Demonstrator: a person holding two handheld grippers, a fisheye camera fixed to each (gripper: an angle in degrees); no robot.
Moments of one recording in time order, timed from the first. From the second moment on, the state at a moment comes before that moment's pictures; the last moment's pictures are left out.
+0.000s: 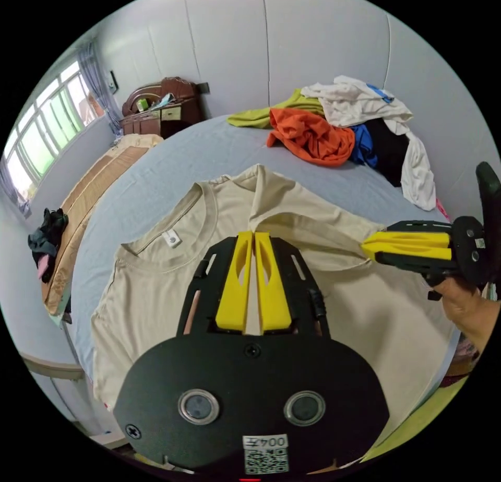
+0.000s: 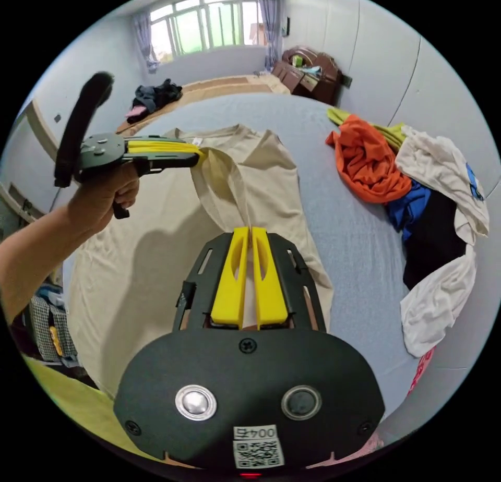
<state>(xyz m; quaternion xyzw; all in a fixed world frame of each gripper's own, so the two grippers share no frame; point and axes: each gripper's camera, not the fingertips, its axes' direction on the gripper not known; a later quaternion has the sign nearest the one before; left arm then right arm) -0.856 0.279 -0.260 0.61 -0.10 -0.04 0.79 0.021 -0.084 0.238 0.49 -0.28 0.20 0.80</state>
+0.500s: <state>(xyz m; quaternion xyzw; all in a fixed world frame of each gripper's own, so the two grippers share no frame) -1.009 0.281 -0.293 0.60 0.13 0.02 0.79 0.009 -0.052 0.315 0.46 -0.40 0.21 0.76</state>
